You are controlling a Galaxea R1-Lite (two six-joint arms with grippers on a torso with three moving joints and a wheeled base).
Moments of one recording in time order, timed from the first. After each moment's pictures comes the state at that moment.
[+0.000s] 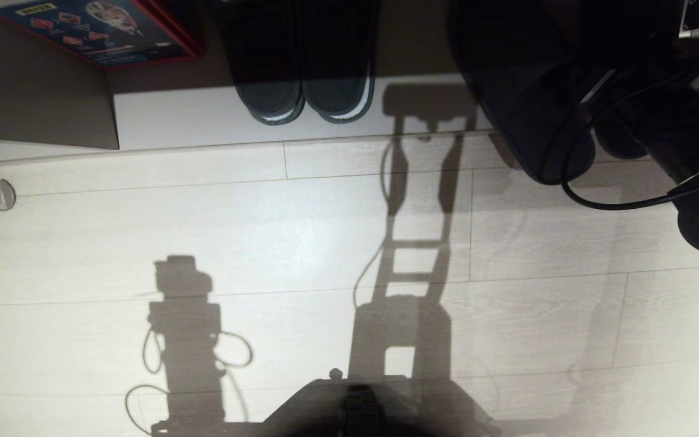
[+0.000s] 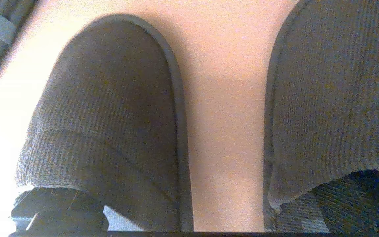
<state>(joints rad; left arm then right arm) 0.00 0.00 0.00 0.00 0.00 -0.01 0.07 1.76 -1.22 -1.19 0.24 -0.02</state>
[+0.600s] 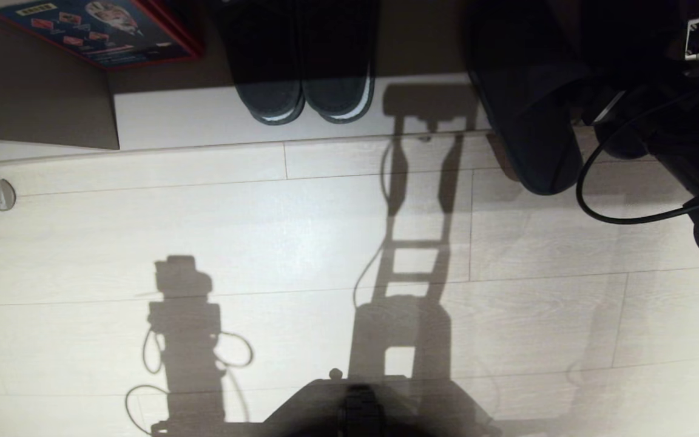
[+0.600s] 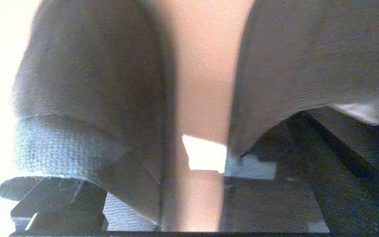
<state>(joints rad) 0.00 0.00 0.00 0.00 0.00 -0.01 0.00 1.75 -1.15 -1.20 0.29 -0.07</state>
